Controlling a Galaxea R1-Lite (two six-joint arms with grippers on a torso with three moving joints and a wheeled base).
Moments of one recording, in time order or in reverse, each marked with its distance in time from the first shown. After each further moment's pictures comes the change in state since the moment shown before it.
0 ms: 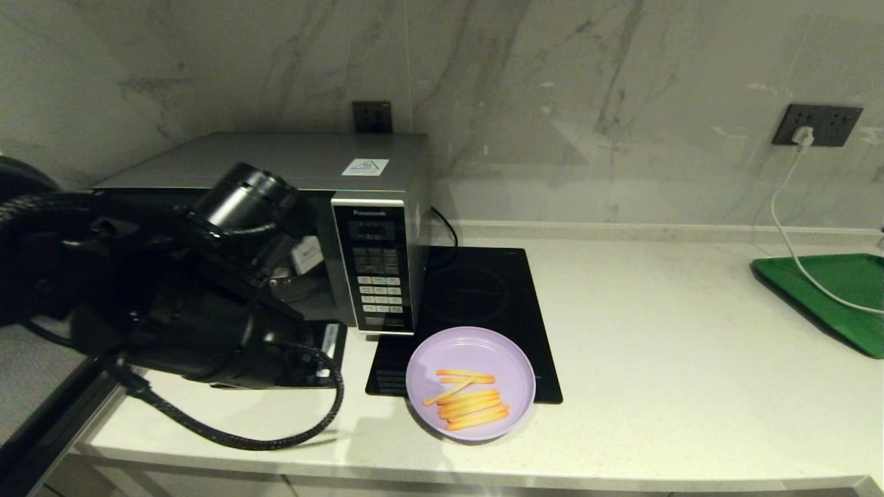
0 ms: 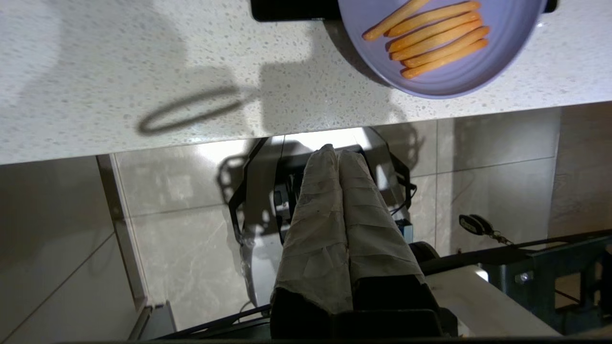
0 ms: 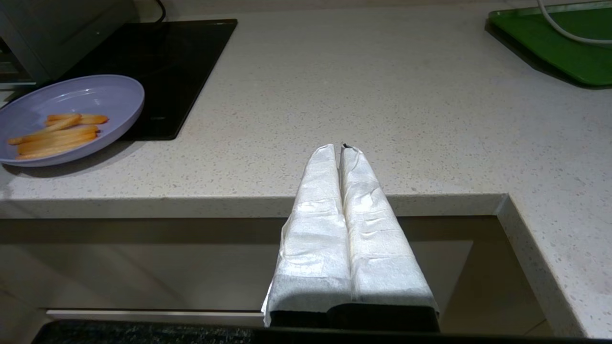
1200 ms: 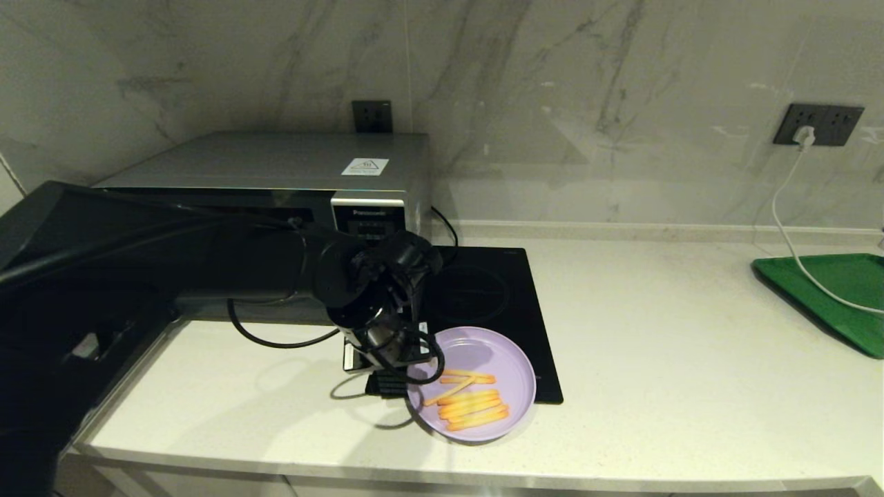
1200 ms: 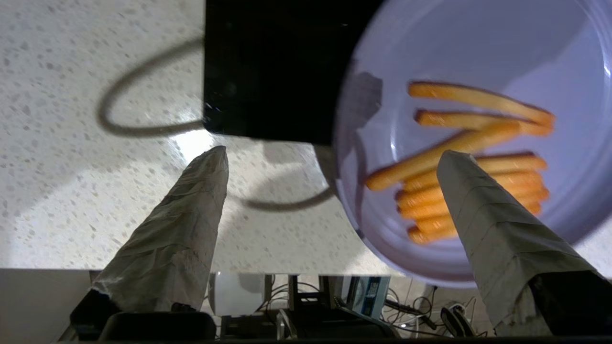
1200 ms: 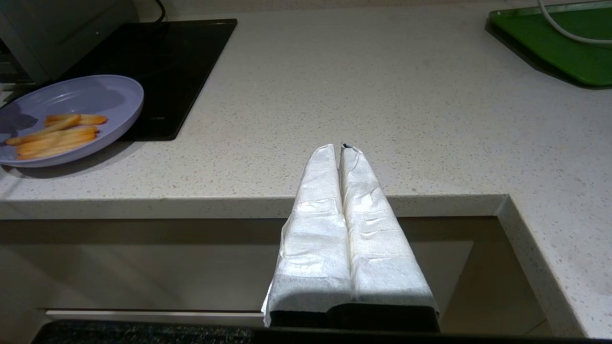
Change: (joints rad) left arm 0.025 0.518 -0.319 -0.059 0.036 -0.148; right arm 0.000 0.000 0.000 0.000 0.000 0.000
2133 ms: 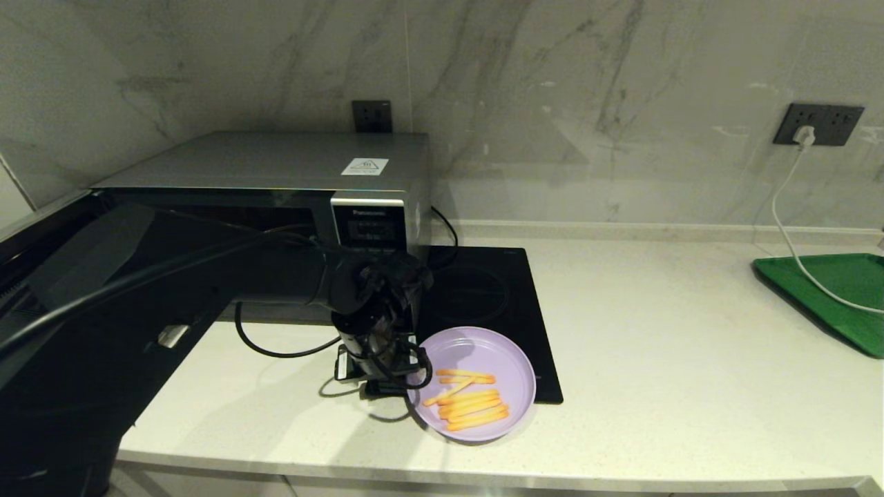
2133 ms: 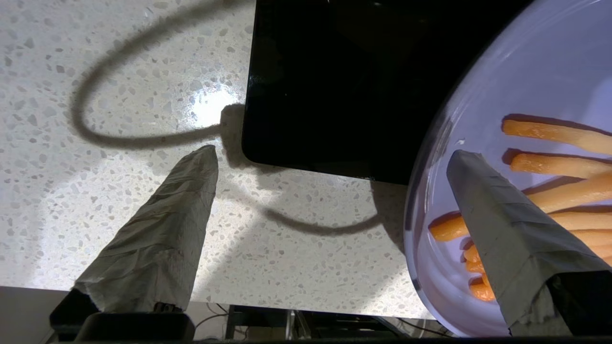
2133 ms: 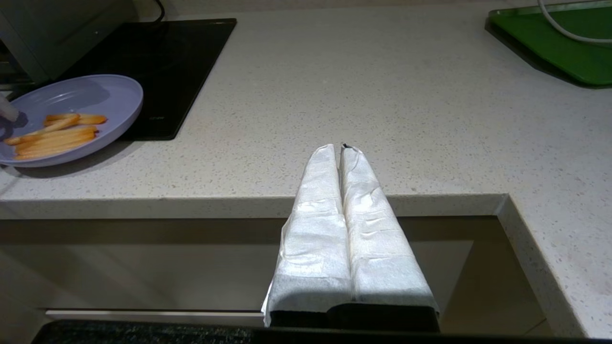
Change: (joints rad) left arm 0.053 0.096 -0.020 0.025 -0.001 0.001; right arm 0.000 0.000 0.000 0.000 0.000 0.000
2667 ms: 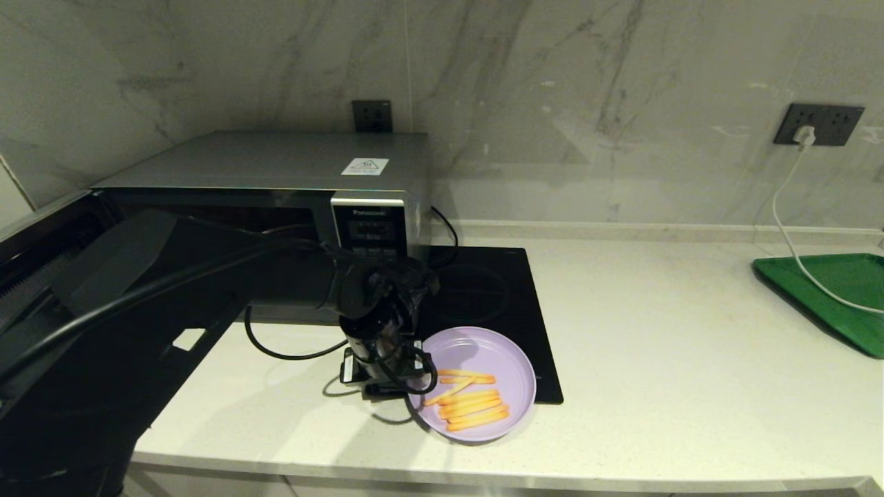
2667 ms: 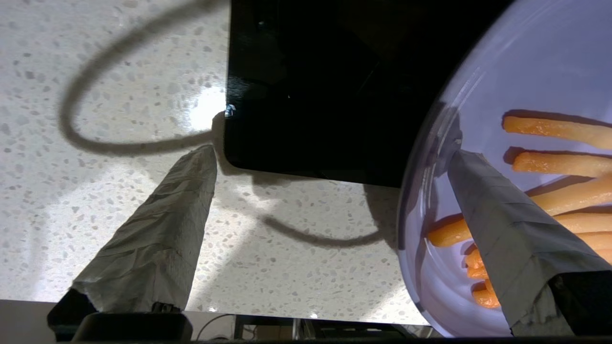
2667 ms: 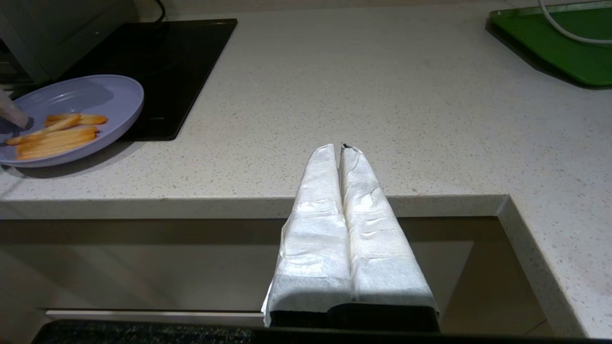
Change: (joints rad) left arm -0.014 0.024 -0.012 -0.002 0.002 0.018; right arm 0.000 0.000 -0.001 0.000 0.000 0.000
